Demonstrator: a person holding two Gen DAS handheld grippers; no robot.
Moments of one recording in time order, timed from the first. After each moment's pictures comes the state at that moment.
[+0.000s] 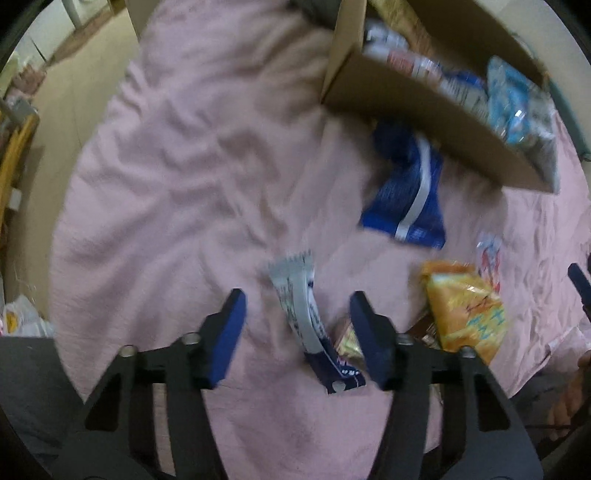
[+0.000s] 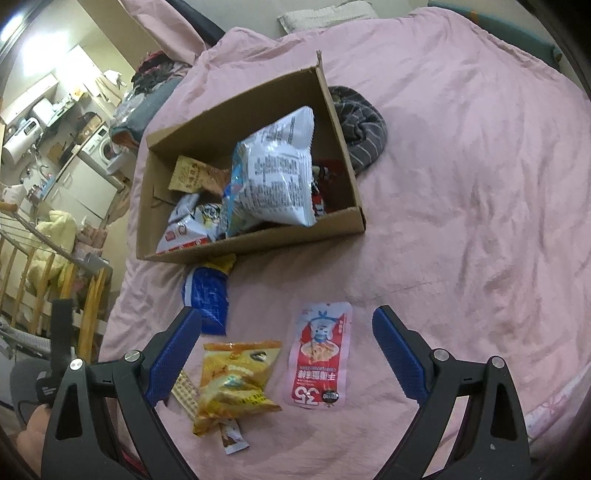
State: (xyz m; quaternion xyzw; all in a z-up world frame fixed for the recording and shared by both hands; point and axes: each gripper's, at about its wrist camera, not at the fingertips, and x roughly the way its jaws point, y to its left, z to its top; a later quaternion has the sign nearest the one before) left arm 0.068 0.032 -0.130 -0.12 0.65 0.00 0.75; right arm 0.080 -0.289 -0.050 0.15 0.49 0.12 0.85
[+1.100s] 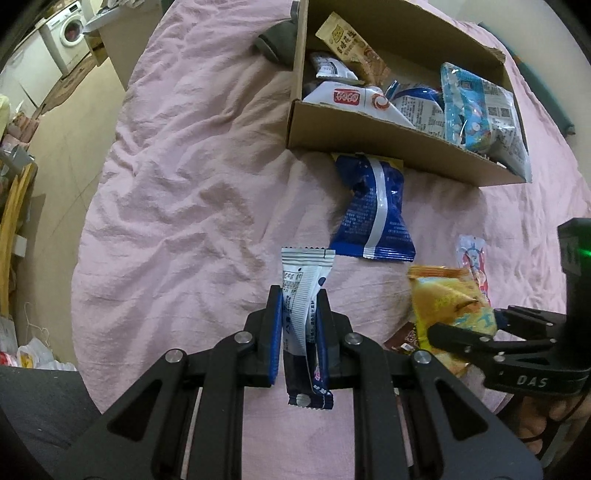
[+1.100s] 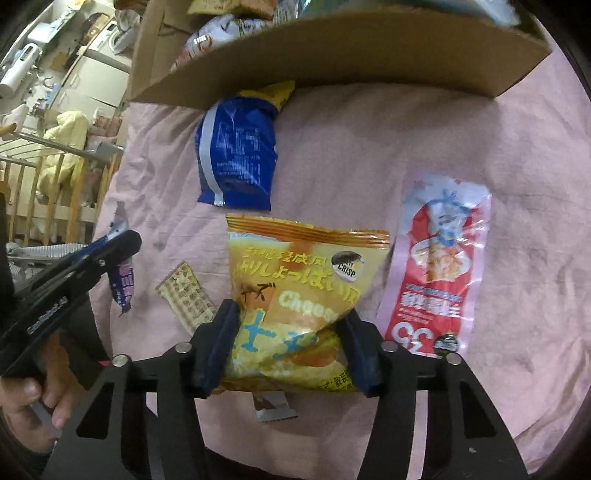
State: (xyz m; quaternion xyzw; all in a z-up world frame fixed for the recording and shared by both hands) left arm 0.071 0.014 -0.089 -0.06 0.60 -0.02 0.80; right arm 0.090 -0.199 -0.134 0.09 0.67 0.22 0.70
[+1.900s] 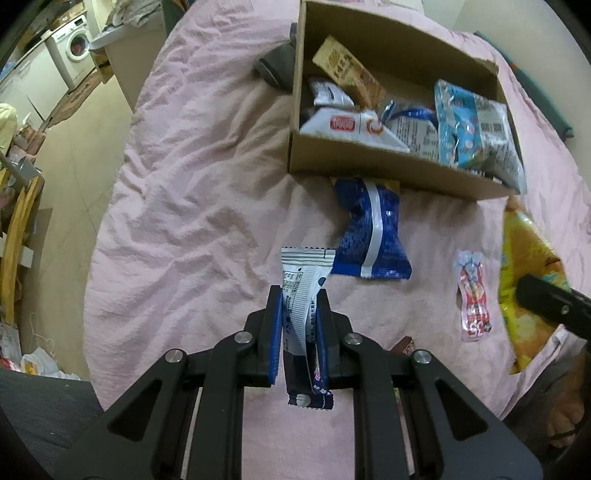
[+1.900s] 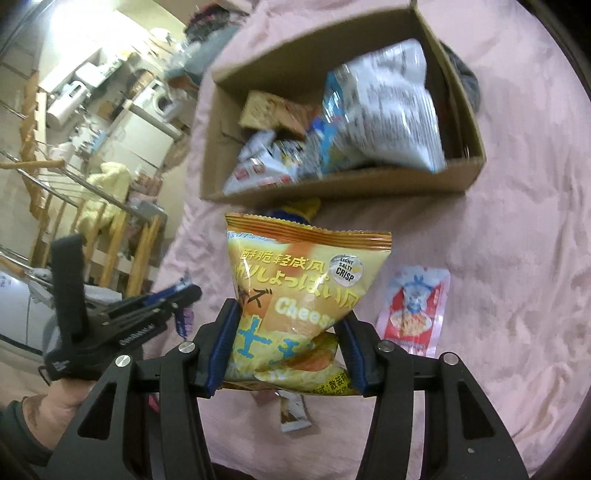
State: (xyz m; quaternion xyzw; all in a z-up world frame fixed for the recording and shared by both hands) left arm 0.067 0.012 -0.074 -0.05 0.57 -0.01 0.82; right arm 0.082 -0.243 -0.058 0.16 0.54 0.26 0.79
